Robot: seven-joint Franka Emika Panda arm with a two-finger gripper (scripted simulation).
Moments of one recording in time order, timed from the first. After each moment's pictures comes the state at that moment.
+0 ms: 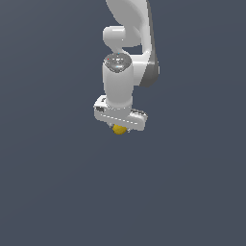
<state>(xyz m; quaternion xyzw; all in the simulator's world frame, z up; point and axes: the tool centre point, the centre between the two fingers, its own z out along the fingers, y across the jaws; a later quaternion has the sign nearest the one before) -0.014 -0.013 0.173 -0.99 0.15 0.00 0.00</state>
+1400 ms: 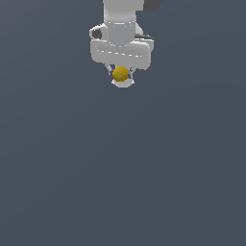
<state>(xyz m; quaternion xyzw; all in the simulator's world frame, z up) -0.129 -0.008 0.357 -0.99 0.15 0.00 0.00</state>
